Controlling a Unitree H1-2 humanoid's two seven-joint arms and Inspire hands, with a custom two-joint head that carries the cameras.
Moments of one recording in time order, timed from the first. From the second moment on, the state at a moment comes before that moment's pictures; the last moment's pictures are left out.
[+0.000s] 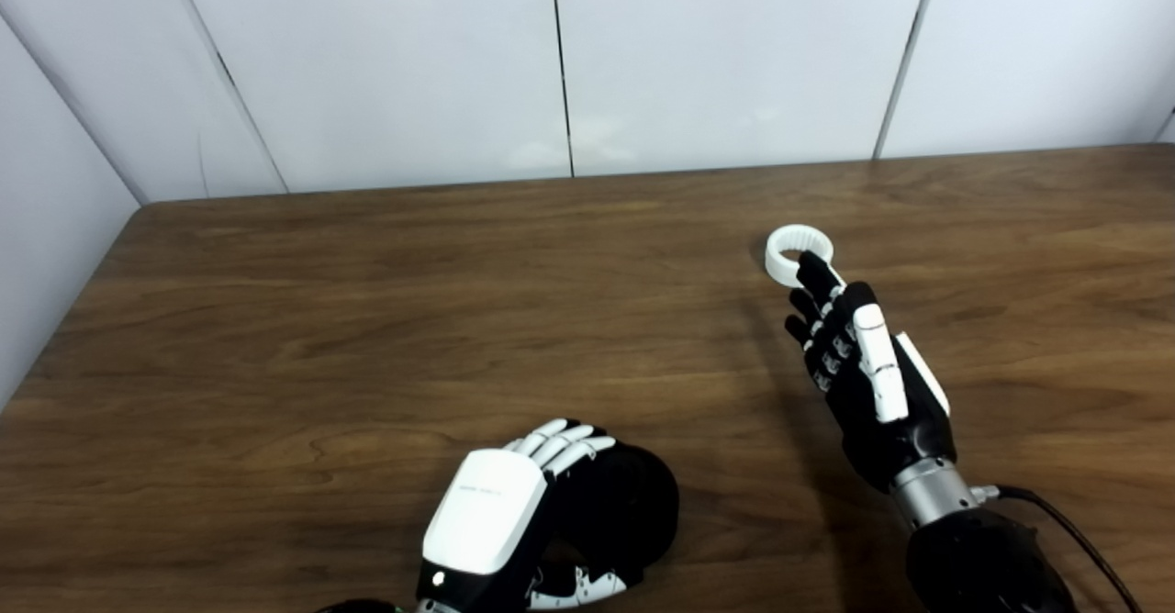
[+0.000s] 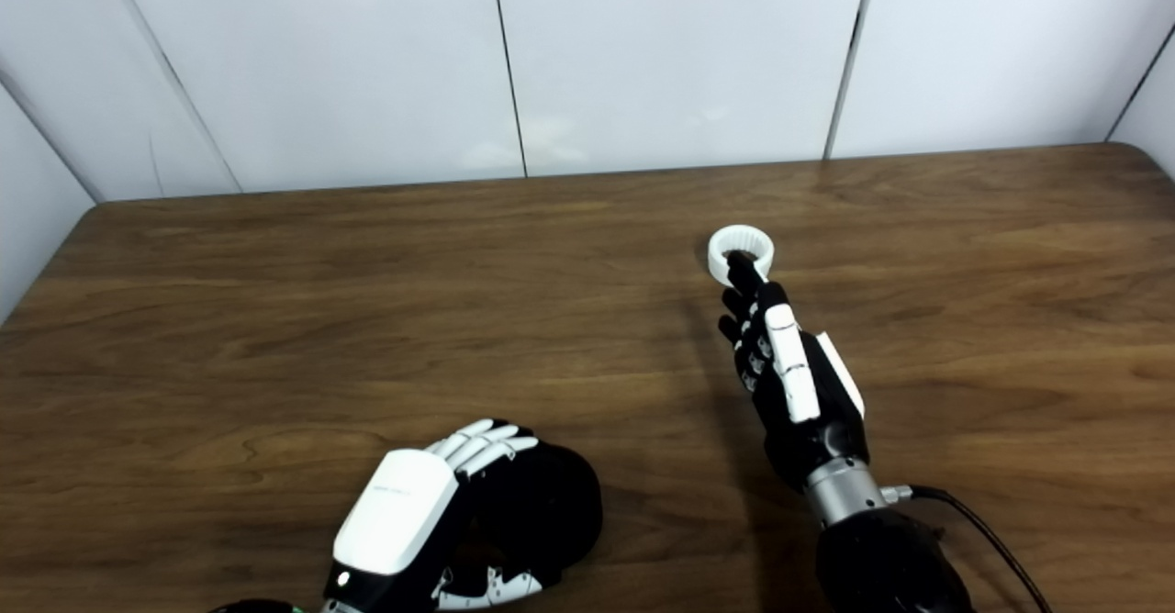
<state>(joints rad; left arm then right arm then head) 0.25 0.17 -0.42 -0.47 1.05 0.01 -0.13 0.04 -0.05 0.01 -0.39 0.25 0.32 0.05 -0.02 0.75</state>
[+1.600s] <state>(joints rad) 0.28 0.18 -0.49 -0.47 1.09 -0.04 -0.10 0.04 -0.05 0.00 -0.41 0.25 0.33 0.04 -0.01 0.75</state>
